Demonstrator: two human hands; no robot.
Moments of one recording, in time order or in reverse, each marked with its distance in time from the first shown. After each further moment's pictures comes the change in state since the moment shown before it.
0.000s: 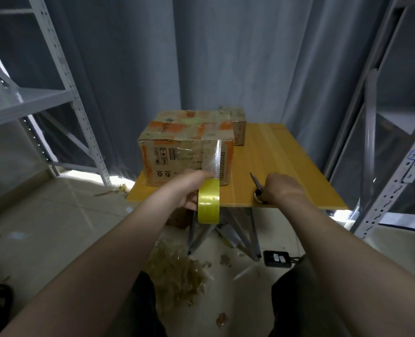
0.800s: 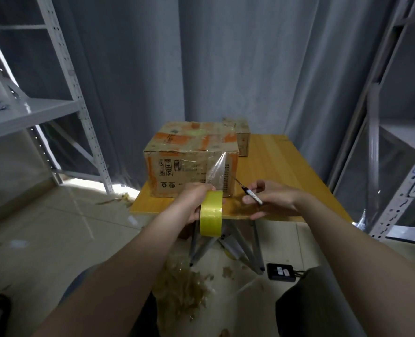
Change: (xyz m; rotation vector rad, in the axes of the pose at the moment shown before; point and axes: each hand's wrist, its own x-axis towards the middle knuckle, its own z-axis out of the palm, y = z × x) left_hand 0.002 -0.005 0.008 -0.344 0.081 0.067; right_hand 0.008 0.009 -0.012 1.038 -0.653 -0.355
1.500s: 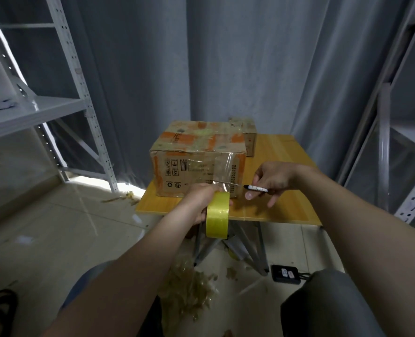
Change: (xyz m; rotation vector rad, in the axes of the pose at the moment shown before) left_hand 0.011 -0.005 -0.001 -0.034 -0.038 0.003; right_hand 0.019 -0.060 -0.008 -0.552 -0.007 0.136
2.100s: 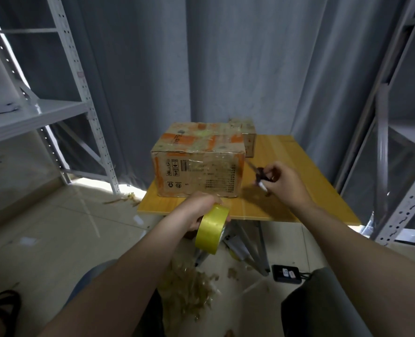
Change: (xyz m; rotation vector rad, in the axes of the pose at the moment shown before) left_hand -0.011 -0.010 -0.010 0.175 -0.109 -0.062; right_hand -0.003 0.051 0.042 0.212 0.762 -0.409
